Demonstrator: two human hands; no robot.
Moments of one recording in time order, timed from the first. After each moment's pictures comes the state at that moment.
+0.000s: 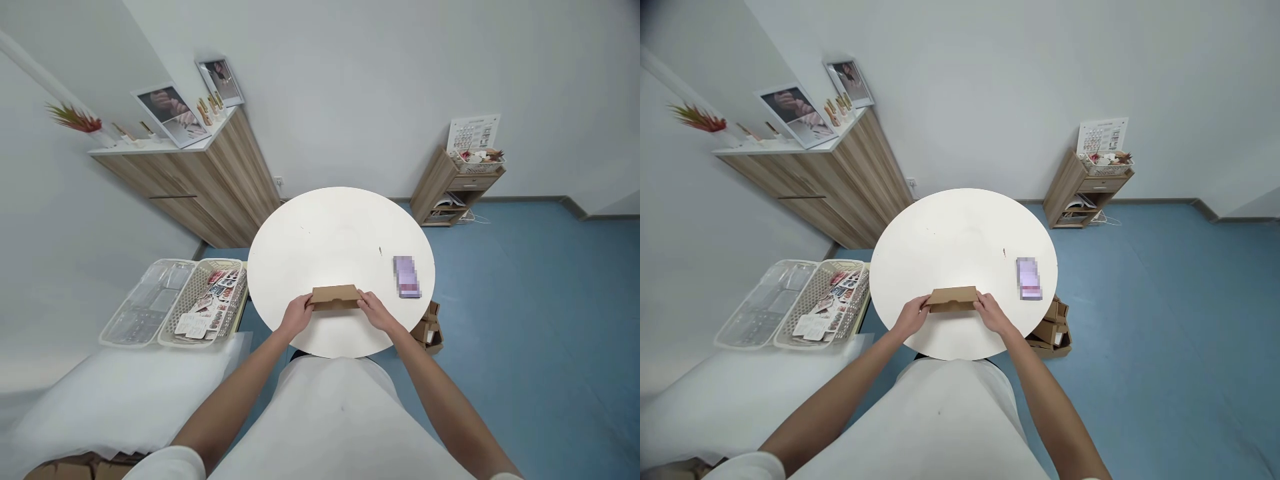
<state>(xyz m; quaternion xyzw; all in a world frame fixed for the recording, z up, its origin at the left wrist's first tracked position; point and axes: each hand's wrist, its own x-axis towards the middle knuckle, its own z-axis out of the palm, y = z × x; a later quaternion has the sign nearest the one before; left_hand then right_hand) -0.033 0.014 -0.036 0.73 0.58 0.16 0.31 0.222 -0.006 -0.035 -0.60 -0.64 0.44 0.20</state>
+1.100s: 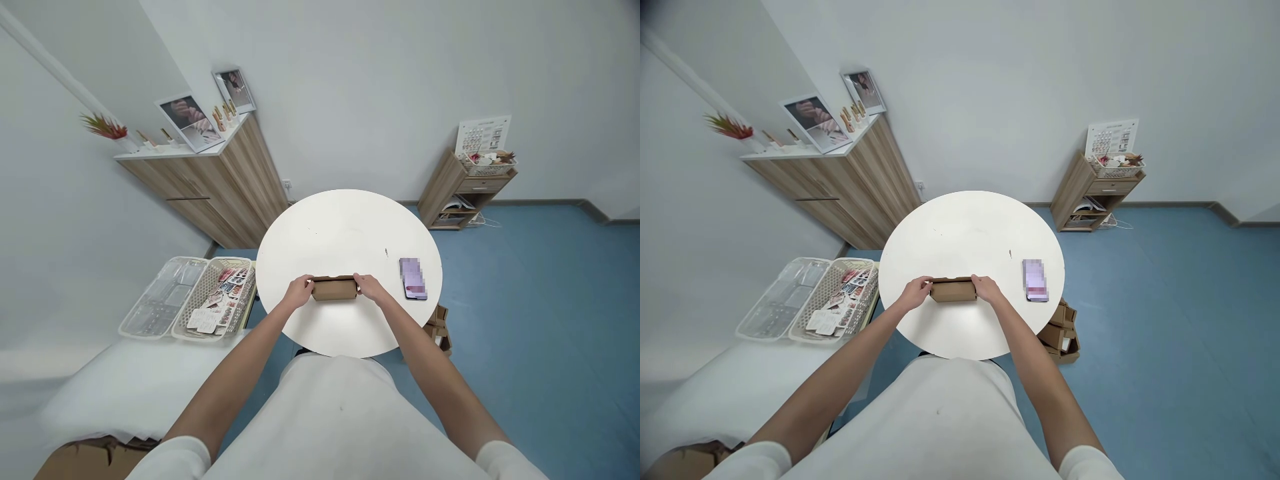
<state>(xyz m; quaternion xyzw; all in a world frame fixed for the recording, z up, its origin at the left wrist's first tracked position) -0.040 0.062 -0.011 0.66 0.65 0.13 0.35 0.200 0.058 -0.015 -0.67 -0.50 0.52 0.19</state>
